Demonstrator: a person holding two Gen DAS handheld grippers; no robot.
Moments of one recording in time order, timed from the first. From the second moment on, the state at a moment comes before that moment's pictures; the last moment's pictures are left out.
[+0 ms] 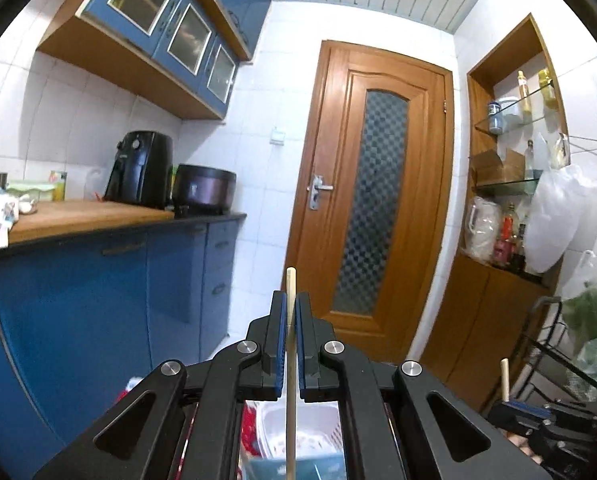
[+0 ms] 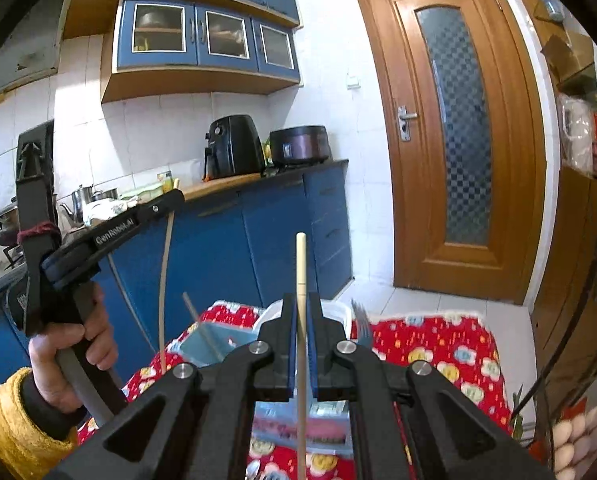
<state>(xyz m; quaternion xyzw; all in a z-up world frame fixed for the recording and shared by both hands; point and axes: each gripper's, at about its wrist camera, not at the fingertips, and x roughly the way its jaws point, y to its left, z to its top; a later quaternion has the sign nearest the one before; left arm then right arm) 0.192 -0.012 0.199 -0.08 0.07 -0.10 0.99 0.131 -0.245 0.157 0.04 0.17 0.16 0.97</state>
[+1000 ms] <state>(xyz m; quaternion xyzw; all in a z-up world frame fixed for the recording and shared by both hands) 0.240 -0.016 0.148 -0.07 0.09 -0.08 0.99 0.210 -0.230 0.124 0.03 0.10 0.14 0.98</state>
